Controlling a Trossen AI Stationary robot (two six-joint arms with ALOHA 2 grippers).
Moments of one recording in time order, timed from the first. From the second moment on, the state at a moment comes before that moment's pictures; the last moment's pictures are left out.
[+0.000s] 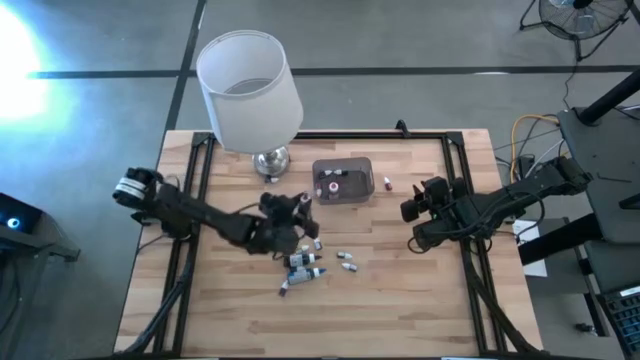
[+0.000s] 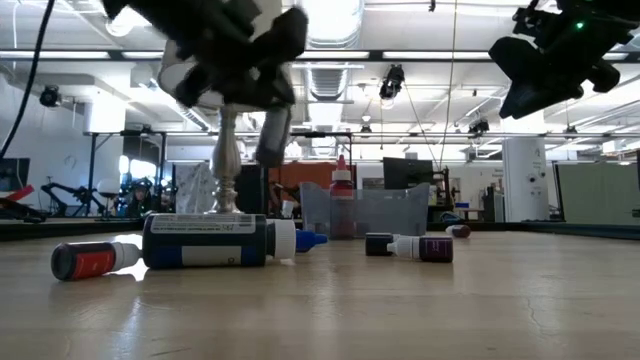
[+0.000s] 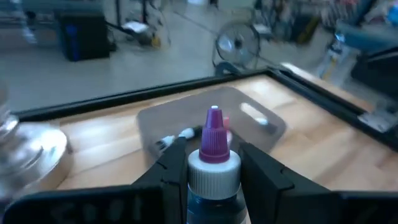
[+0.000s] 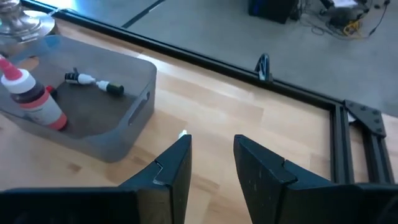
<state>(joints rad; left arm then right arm) -0.28 1.56 0.91 0.05 -1.12 -0.80 0.35 1.11 0.79 -1.20 1.03 1.47</state>
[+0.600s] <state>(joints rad) -0.28 1.80 0.63 0.35 -1.42 -0.97 0.34 1.11 0.79 -1.17 1.05 1.41</state>
